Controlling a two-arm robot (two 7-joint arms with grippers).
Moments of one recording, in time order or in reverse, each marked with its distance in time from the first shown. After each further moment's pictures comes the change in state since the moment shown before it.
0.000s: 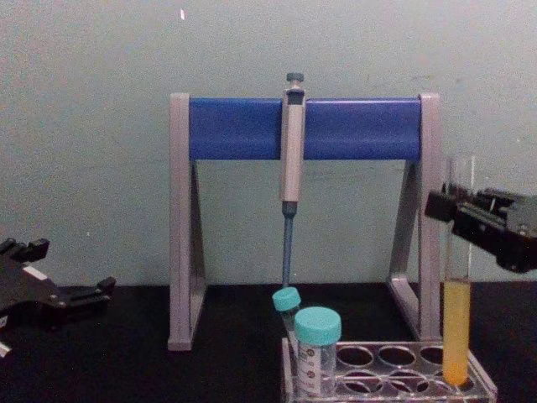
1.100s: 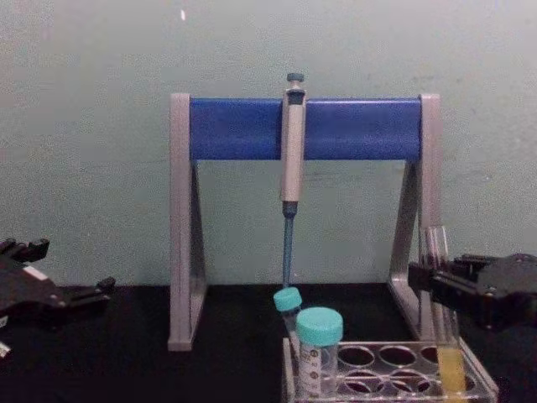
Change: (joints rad) left arm 0.000 0.000 0.000 0.000 0.000 0.000 0.000; right arm 0.044 -0.003 -0.051 0.055 -0.078 0.164 -0.048
